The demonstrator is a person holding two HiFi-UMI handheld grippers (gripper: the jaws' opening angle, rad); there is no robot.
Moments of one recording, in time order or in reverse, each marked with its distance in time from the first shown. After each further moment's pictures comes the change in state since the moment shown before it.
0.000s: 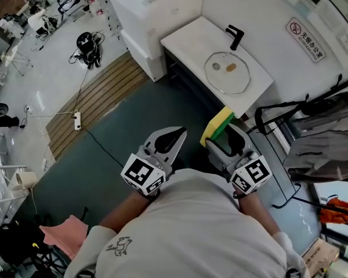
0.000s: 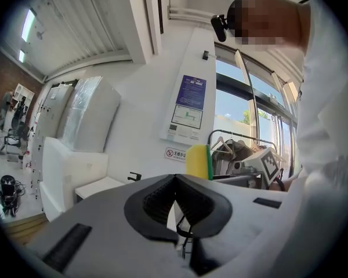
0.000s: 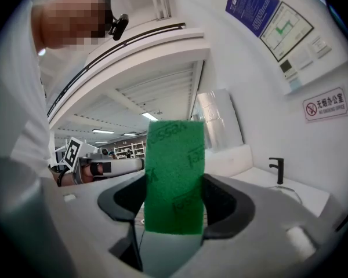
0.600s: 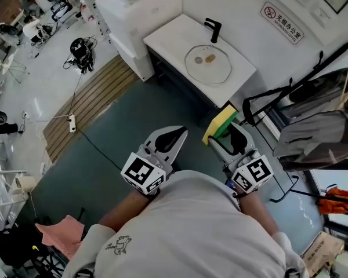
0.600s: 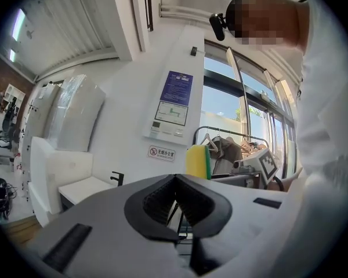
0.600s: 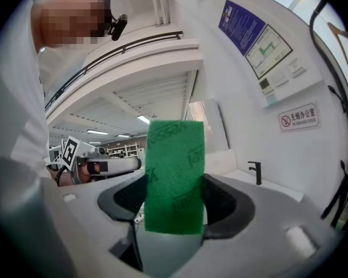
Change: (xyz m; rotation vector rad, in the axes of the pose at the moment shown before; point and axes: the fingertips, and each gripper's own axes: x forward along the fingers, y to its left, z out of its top) left arm 0.043 -0.115 -0.018 0.028 0.012 -0.056; right arm -0.125 -0.036 -0.001 -0.009 -0.032 -0.072
